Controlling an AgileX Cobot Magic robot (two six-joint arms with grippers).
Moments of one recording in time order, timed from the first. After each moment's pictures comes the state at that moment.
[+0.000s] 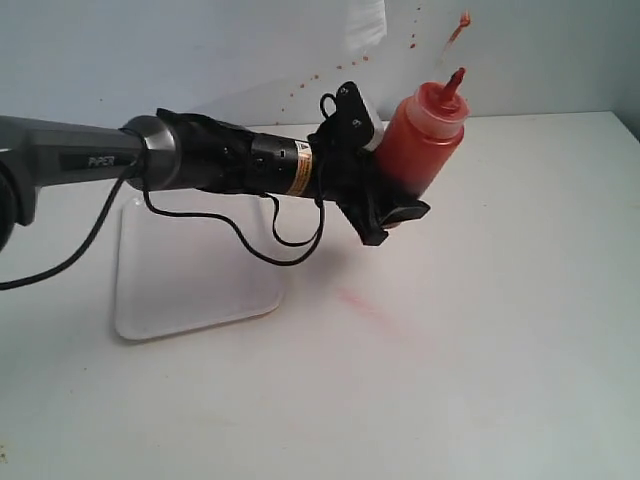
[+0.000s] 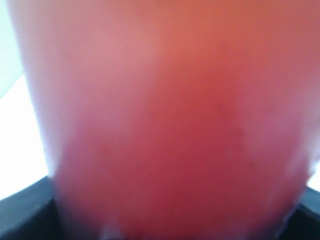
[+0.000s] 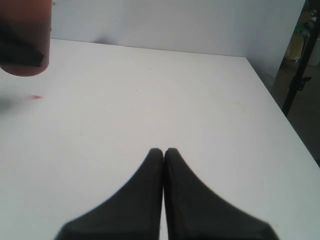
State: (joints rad) left arm -0.49 2.33 -1.63 1.51 -0.68 -0.96; right arm 0.03 0.05 0.00 -0.05 0.32 -0.07
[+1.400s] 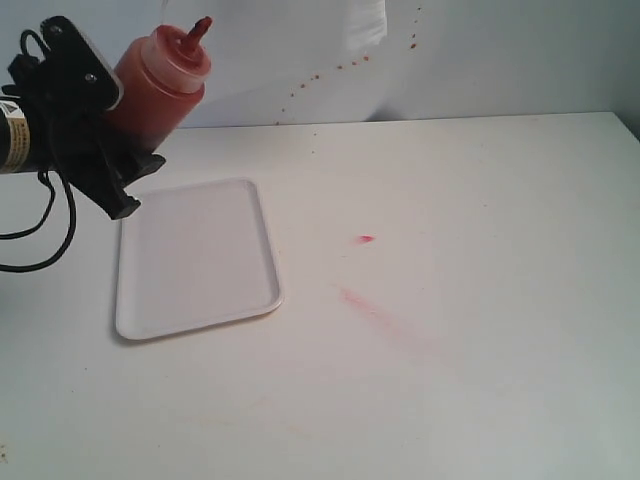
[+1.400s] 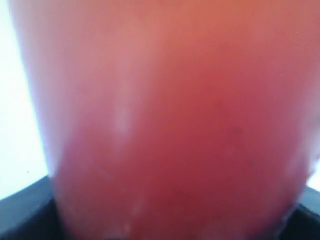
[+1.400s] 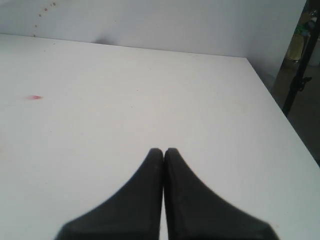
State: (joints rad) left arm -0.15 1.58 -0.94 1.76 -0.21 -0.98; right arm 0.03 0.05 0.00 -0.05 0.32 -0.07
